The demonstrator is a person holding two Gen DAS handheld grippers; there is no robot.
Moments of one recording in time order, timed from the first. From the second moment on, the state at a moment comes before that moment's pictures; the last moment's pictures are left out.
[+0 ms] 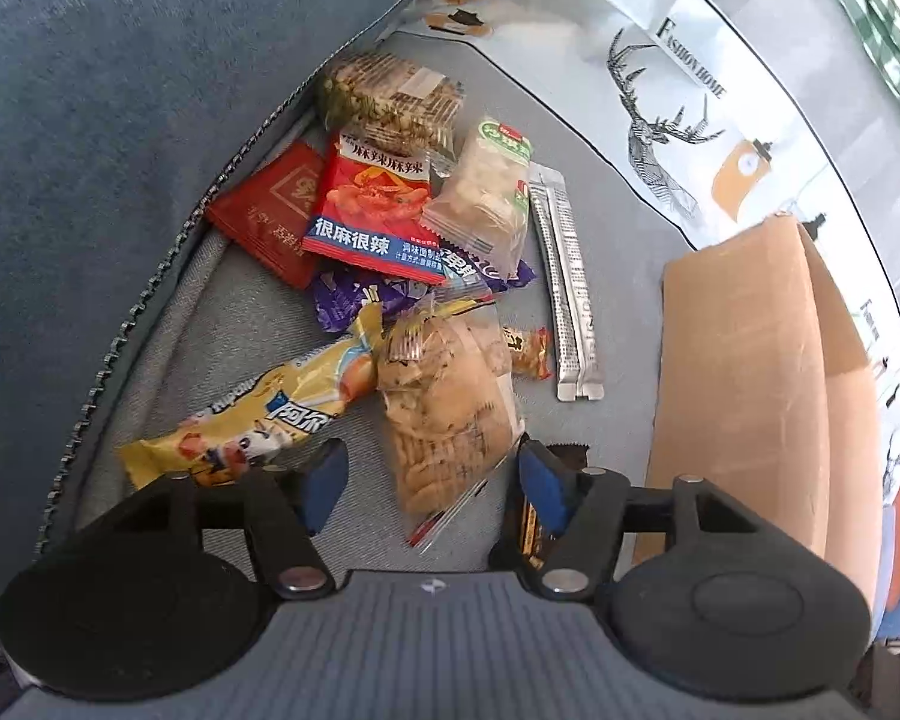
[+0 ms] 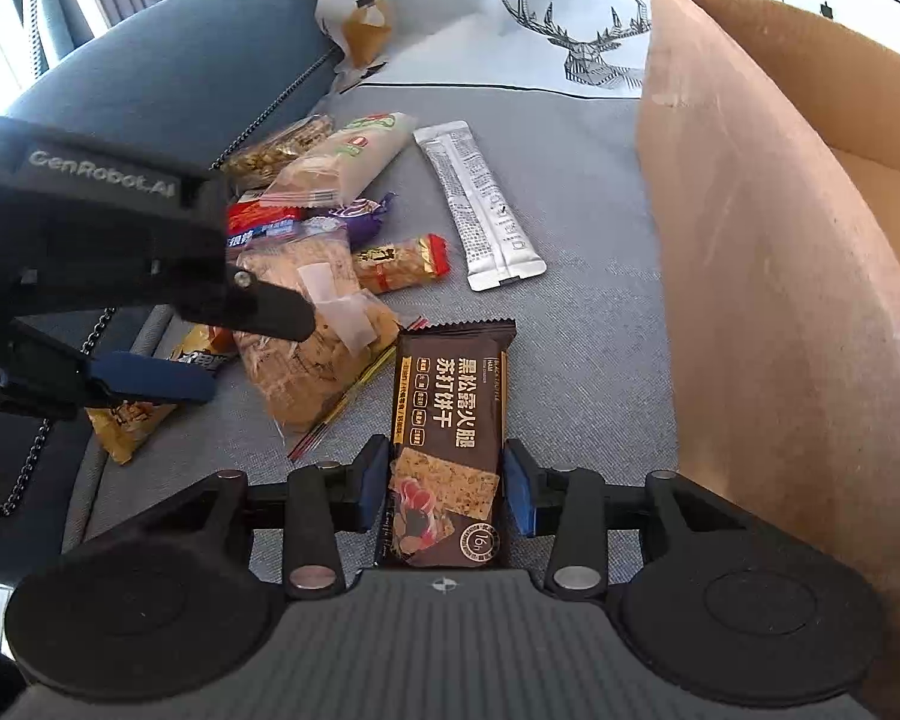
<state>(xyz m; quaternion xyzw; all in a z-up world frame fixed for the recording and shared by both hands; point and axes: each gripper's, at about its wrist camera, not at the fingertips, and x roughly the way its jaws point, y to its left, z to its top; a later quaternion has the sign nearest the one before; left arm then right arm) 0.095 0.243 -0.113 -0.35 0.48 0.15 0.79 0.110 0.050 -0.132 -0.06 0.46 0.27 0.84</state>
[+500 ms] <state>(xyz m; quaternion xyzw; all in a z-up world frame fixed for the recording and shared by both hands) 0.131 0.234 -0.122 -0.31 0.49 0.17 0.80 0.115 0.055 -0.135 -0.07 0.46 0.28 0.84</state>
